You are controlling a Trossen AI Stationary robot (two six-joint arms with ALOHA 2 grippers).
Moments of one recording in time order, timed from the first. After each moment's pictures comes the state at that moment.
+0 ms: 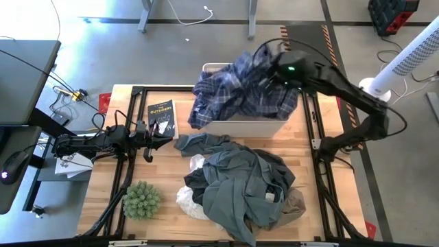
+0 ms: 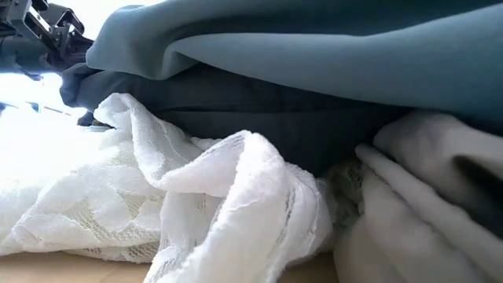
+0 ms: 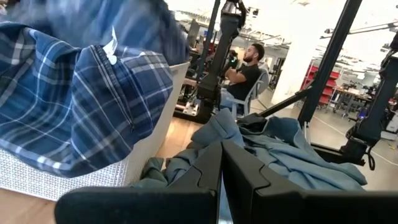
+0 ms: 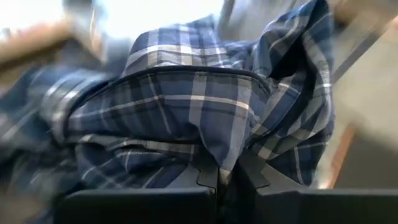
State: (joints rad) left arm 0.01 0.01 0.01 0.08 -0.07 -0.24; right arm -0.42 1.41 1.65 -0.97 0.35 0.13
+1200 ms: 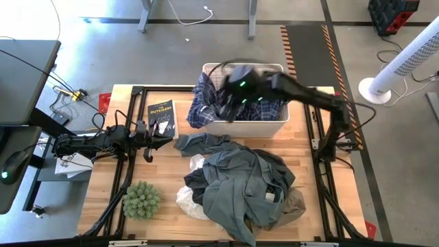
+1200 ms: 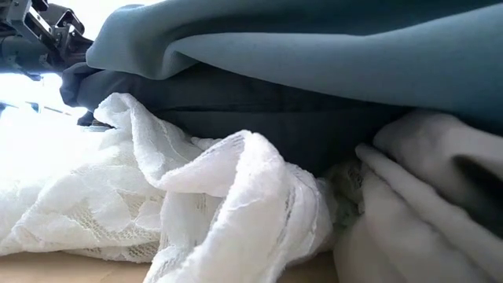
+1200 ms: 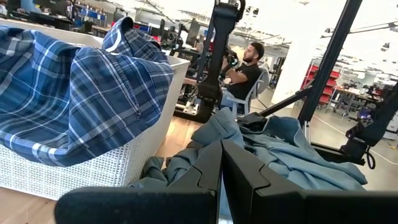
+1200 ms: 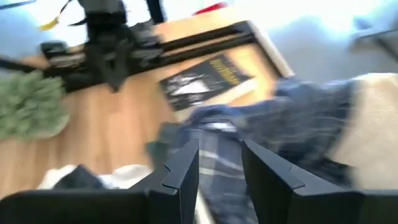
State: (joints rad) left arm 0.01 0.01 0.01 0.07 -0.07 -0.24; right arm -0.18 1.86 2.08 -0.92 0.03 0.10
